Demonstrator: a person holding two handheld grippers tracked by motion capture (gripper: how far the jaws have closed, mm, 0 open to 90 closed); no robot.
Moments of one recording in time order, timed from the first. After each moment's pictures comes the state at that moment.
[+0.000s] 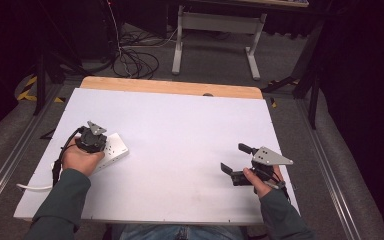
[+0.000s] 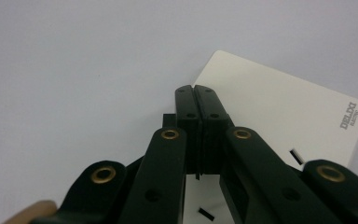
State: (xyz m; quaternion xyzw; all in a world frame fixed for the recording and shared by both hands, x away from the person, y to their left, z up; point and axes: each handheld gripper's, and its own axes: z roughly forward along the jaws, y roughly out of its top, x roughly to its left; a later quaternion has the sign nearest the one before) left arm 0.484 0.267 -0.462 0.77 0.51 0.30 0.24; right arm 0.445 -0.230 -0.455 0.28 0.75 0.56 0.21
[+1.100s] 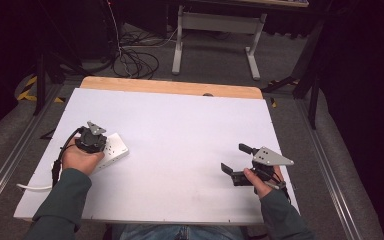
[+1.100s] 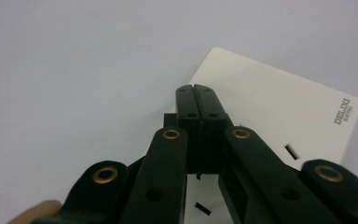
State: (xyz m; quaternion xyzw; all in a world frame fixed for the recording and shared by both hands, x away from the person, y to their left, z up) left arm 0.482 0.266 -0.461 0.77 0.51 0.29 0.24; right arm 0.444 -0.230 -0.455 0.28 0.75 0.56 0.21
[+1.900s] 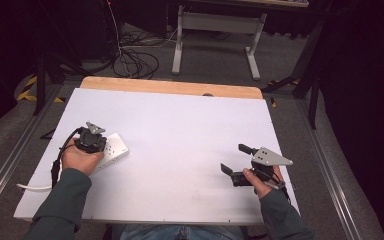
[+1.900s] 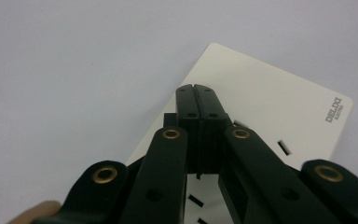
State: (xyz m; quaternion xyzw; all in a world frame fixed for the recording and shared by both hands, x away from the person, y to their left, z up) left arm 0.480 0.267 -0.460 0.77 0.53 0.27 0.24; right arm 0.444 -0.230 -0.456 0.27 0.76 0.55 0.22
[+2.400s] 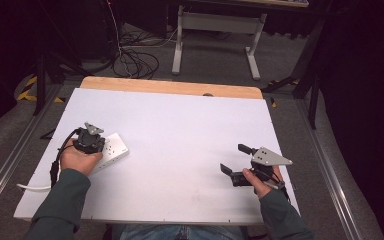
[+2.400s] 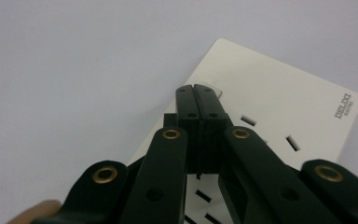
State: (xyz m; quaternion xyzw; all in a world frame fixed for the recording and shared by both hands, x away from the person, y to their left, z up) left arm 0.479 0.271 -0.462 0.76 0.53 0.27 0.25; right arm 0.445 -0.229 -0.456 0.27 0.76 0.55 0.22
